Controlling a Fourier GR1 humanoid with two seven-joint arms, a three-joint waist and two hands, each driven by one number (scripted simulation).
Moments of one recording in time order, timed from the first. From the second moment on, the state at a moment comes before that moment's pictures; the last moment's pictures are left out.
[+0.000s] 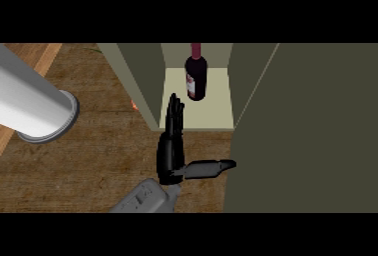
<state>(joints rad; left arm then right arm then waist) -0.40 0.02 -0.71 -1.20 0.67 0.76 -0.69 -0.09 -0.07 0.04 -2.42 -0.19 0.13 0.60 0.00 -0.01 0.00</state>
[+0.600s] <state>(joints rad) -0.14 0.10 -0.82 -1.58 0.51 0.90 -0.59 -0.07 -0.08 0.05 -2.42 -0.19 0.14 0.61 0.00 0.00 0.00</state>
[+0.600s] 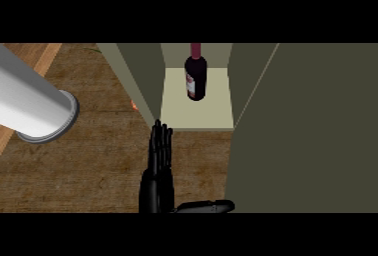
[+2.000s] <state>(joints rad) 0.29 0.60 -0.66 -2.12 0.60 0.61 -0.63 0.10 -0.04 0.29 -2.42 -0.26 0.26 0.72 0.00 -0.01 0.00</state>
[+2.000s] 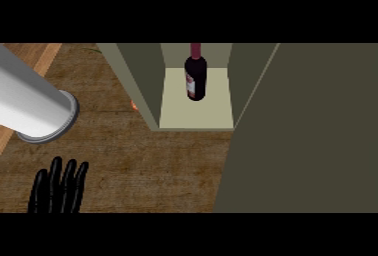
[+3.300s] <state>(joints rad) 0.50 0.80 -0.16 -2.11 0.90 0.22 -0.60 -0.03 -0.05 0.84 -2.40 0.06 -0.09 0.69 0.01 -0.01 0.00</state>
